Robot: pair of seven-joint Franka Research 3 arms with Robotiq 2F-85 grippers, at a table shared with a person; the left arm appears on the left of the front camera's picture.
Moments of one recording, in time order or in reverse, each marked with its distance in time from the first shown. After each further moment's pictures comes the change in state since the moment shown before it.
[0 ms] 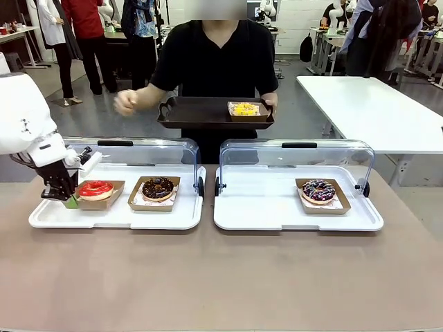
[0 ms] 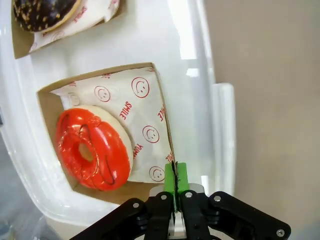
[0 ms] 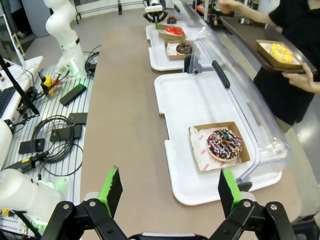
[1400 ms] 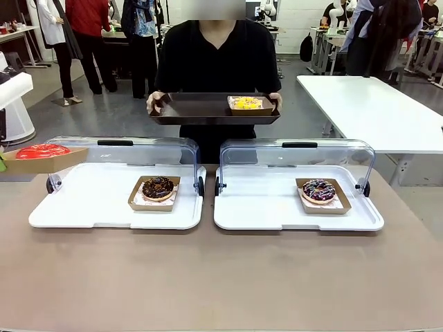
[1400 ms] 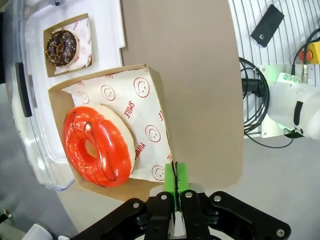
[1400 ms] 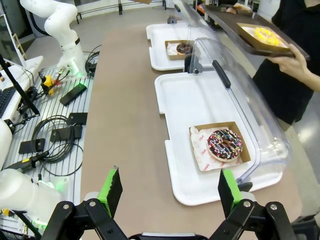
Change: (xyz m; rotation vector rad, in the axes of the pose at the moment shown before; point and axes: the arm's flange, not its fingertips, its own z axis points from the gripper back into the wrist) left arm 0.036 -0.145 0.220 0.026 -0.020 0.044; right arm 0.000 -0.001 -0.001 0.003 0.001 -0.001
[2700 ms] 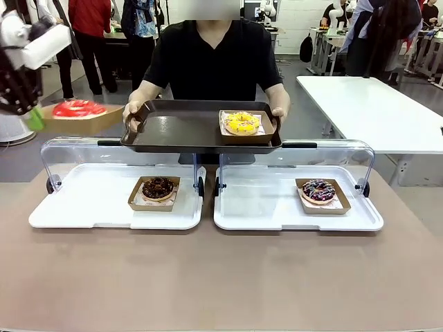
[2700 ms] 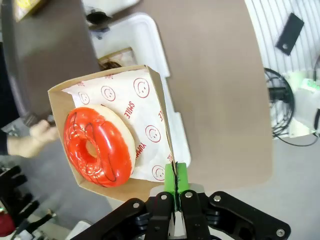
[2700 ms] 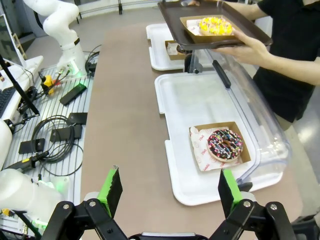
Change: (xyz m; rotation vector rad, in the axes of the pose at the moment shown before) left arm 0.110 0.014 0.068 0.179 0.041 -0.143; right arm 0.000 0.000 0.000 0.000 0.000 0.000
